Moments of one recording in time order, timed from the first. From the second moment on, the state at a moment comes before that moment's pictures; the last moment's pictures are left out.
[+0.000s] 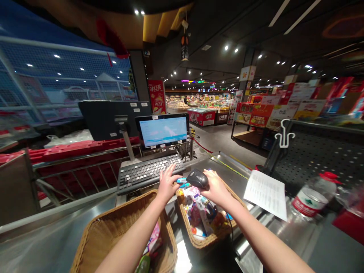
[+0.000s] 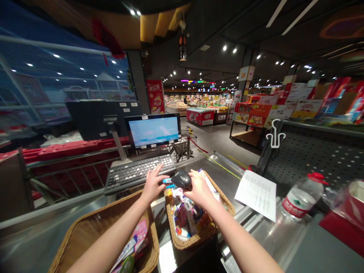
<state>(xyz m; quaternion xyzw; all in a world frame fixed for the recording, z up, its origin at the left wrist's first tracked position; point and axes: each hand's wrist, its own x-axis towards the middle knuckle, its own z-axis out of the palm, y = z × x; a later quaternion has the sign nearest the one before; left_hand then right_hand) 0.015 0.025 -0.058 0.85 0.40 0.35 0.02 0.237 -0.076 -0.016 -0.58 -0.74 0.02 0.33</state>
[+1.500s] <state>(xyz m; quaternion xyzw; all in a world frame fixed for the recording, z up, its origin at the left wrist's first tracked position) -0.074 -0.001 -0.060 0.80 0.47 0.38 -0.02 0.167 -0.099 0.001 -0.47 -0.82 0.07 0.32</state>
